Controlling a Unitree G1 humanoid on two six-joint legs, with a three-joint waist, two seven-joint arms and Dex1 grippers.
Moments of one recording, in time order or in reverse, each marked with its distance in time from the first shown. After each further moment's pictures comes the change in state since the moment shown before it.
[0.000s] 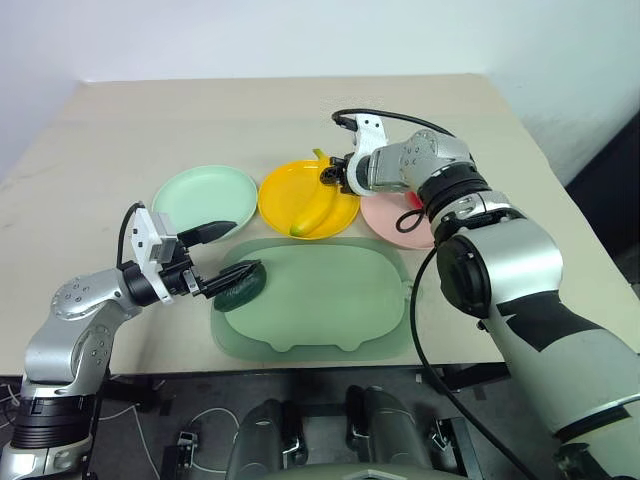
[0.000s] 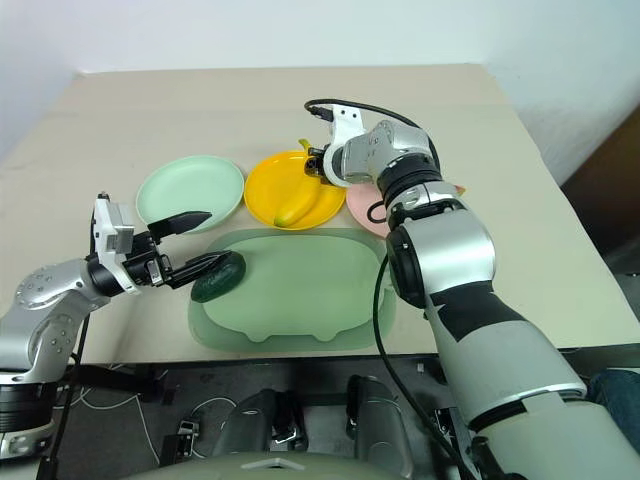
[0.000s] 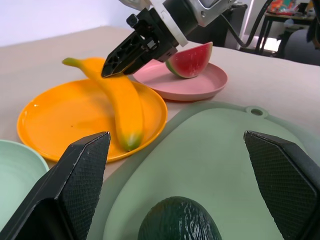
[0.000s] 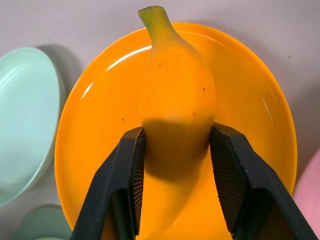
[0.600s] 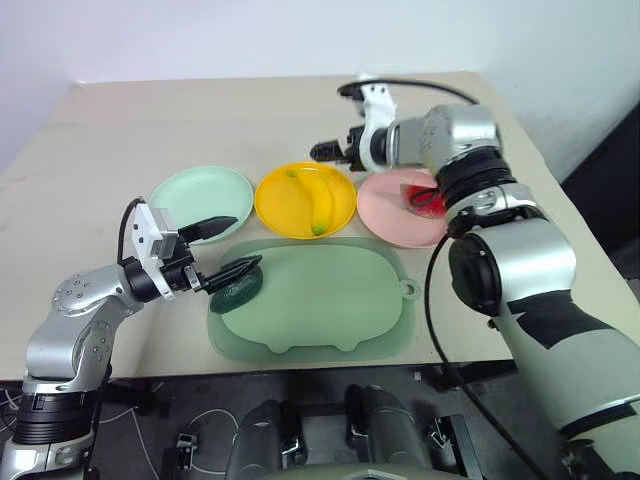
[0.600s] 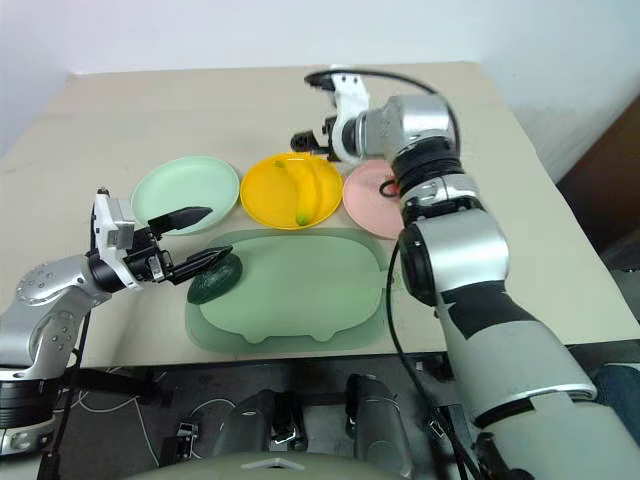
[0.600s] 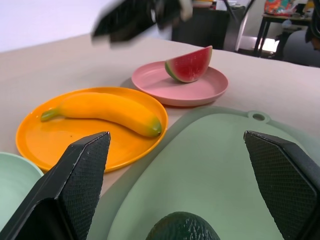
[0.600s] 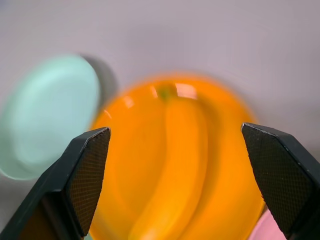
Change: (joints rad) left arm -0.020 0.000 -0.004 0.001 -0.002 0.003 0.007; right arm 0.099 -0.105 0.042 -0.457 -0.164 0.128 0.344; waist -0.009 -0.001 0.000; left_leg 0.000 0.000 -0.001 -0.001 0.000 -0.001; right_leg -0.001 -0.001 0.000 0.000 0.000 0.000
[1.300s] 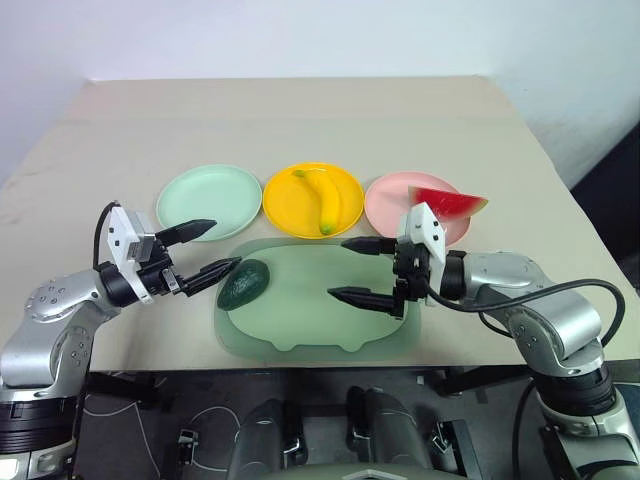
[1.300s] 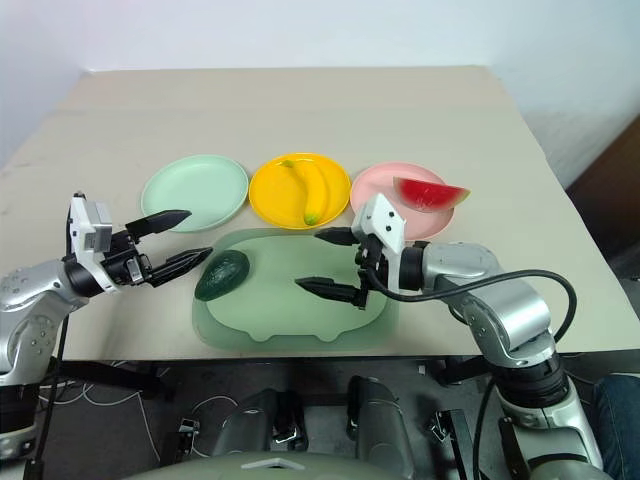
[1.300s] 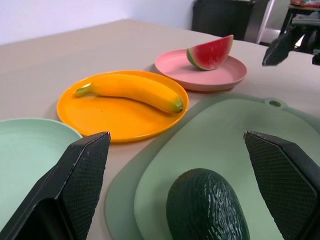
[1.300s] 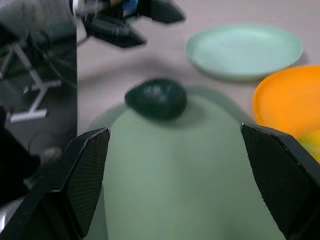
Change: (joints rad) left arm 0.056 0.043 0.072 0.031 -0.002 0.002 -0.029; right arm 1.029 -0.334 0.117 -1.325 0.208 -0.186 0.408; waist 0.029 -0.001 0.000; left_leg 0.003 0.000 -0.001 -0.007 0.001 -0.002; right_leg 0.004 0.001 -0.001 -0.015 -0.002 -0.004
